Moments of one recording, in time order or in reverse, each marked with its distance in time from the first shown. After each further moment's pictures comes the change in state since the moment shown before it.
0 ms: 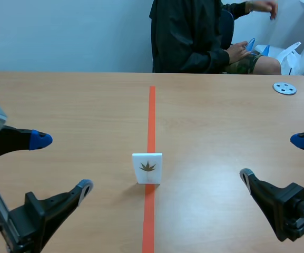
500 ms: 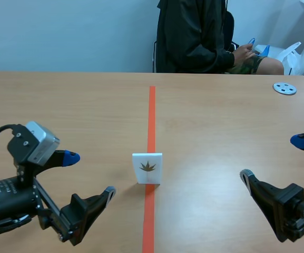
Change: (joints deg) left arm -17.4 5.0 13.2 -22.9 2.3 0.3 -4.7; right arm 0.0 0.0 0.0 0.0 0.0 0.0 -0.6
